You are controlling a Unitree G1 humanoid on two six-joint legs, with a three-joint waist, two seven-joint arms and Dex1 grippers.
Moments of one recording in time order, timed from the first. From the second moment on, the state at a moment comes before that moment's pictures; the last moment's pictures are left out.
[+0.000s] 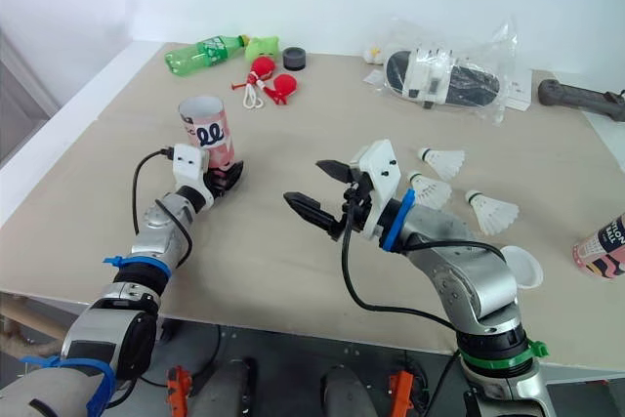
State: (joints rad) left arm -0.75 0.23 0.11 0.87 -0.13 -0.19 -0.41; right arm -0.38 -0.49 0.01 -0.47 0.63 0.65 0.58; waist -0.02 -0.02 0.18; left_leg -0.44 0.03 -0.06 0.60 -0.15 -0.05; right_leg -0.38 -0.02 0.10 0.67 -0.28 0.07
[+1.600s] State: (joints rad) left arm -0.80 0.68 -0.40 0.20 0.07 0.24 -1.34; right arm -0.38 -0.39 -0.12 0.09 0.18 0.45 0.24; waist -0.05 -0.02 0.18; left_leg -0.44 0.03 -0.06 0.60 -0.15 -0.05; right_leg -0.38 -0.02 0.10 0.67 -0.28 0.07
